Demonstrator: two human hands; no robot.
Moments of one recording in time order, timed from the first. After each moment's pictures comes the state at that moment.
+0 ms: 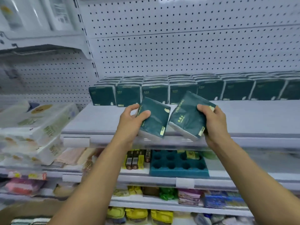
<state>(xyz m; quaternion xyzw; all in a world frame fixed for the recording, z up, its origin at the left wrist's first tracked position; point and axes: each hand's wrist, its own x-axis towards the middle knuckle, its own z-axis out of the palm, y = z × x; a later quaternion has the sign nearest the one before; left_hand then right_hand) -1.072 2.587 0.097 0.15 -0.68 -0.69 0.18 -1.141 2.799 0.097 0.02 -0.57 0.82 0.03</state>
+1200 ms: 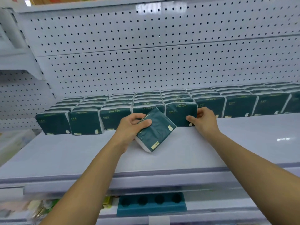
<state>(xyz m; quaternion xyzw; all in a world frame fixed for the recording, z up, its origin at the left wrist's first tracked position) -1.221 2.659 0.113 0.08 -0.74 -0.67 0.09 -1.345 2.894 0.078 0.03 -0.86 0.50 0.12</state>
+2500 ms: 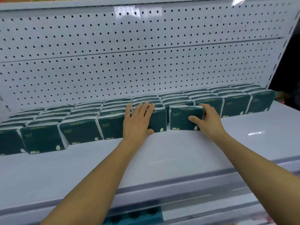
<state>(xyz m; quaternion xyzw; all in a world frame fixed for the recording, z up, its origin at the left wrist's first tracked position) -1.321 2.752 0.095 -0.05 -0.97 0.10 0.23 -1.354 3.002 0.091 0.03 -0.87 0.47 0.17</state>
